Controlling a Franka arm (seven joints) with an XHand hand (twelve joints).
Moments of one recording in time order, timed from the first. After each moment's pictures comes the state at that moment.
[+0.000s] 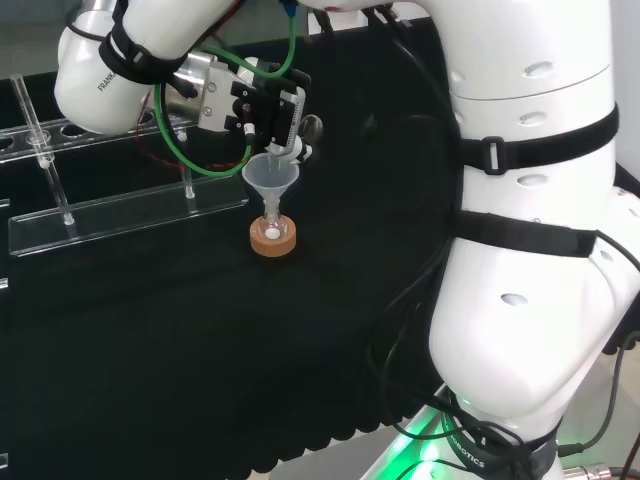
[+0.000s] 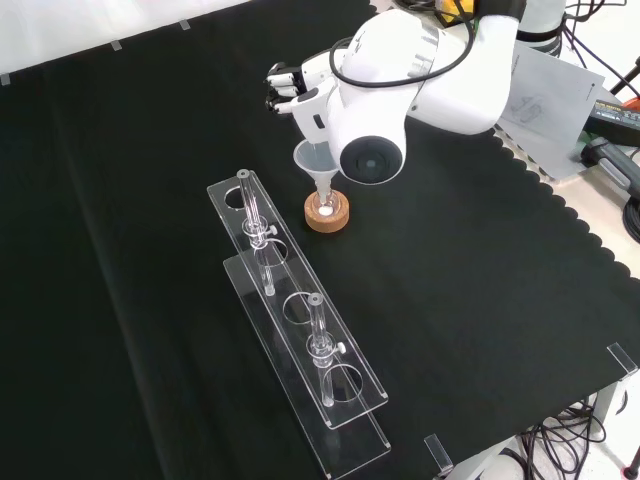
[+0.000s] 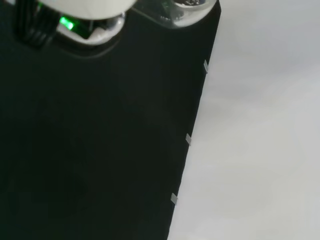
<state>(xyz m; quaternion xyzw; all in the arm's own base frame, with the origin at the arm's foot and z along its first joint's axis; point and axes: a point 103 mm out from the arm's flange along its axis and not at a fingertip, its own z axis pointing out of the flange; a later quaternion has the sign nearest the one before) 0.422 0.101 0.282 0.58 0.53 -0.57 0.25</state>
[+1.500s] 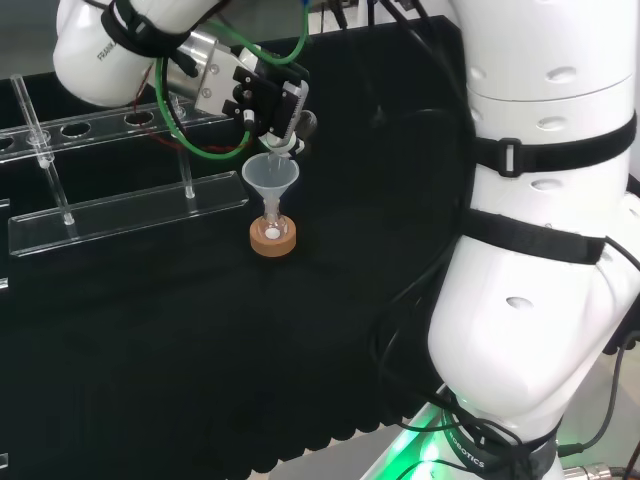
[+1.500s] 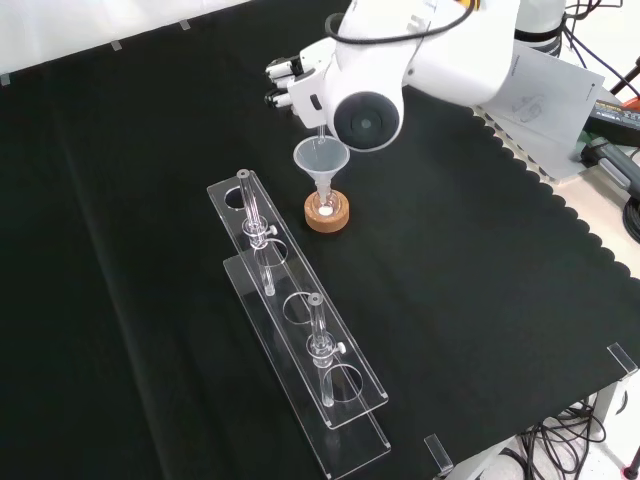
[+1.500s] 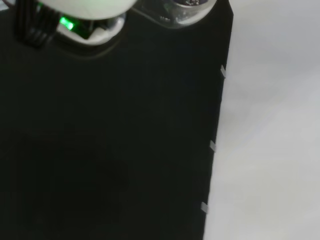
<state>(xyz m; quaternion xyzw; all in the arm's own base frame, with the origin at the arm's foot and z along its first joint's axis) 0.422 0.101 0.294 0.61 0.56 -0.51 0.22</state>
